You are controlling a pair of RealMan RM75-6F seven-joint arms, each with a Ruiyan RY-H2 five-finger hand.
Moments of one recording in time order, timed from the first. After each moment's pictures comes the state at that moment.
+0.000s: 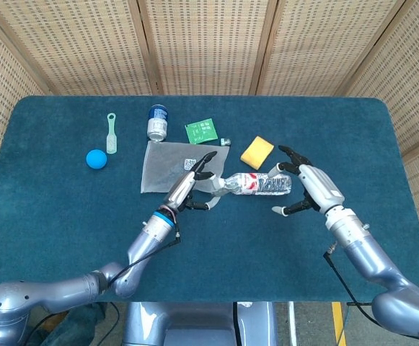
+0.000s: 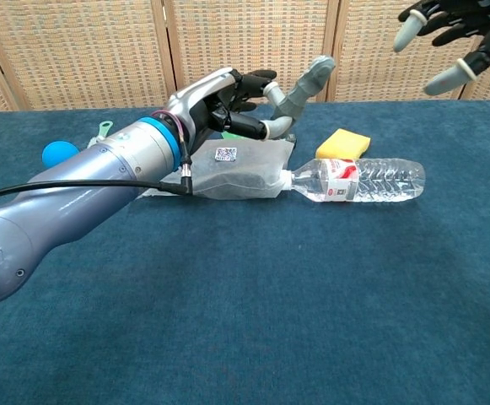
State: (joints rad) left arm -0.89 -1.91 -0.39 -1.21 1.27 0.94 -0.52; right arm 0.70 -0.95 0.32 -1.96 -0.95 0.83 0.22
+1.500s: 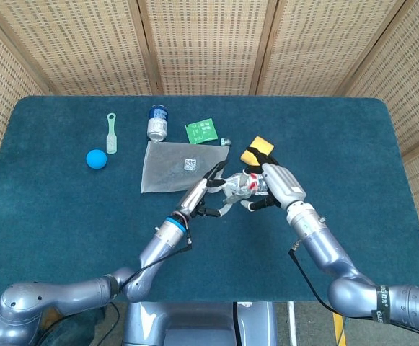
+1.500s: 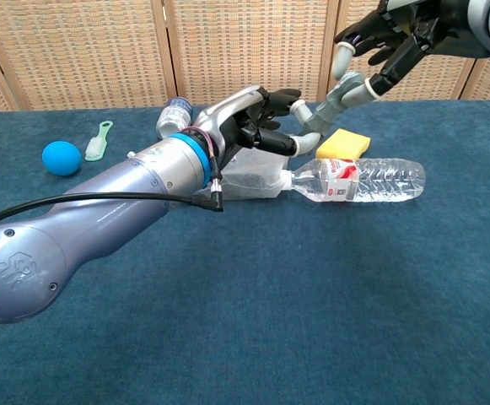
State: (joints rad) left arm -0.92 -1.97 -0.40 -1.21 1.21 0.91 -0.49; right arm 0.89 -1.12 0.32 -1.97 -0.63 0.92 -0.07
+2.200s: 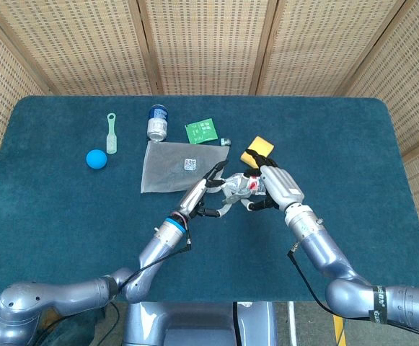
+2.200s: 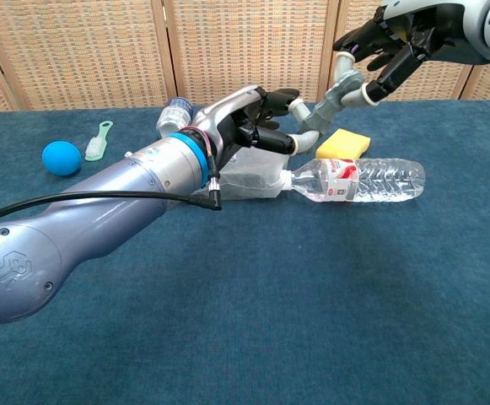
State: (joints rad) left arm -0.92 -1.96 -0.41 -1.23 1.20 0.91 -0.50; right arm 0.90 -1.13 0.30 -1.97 -0.62 0.93 -0.10
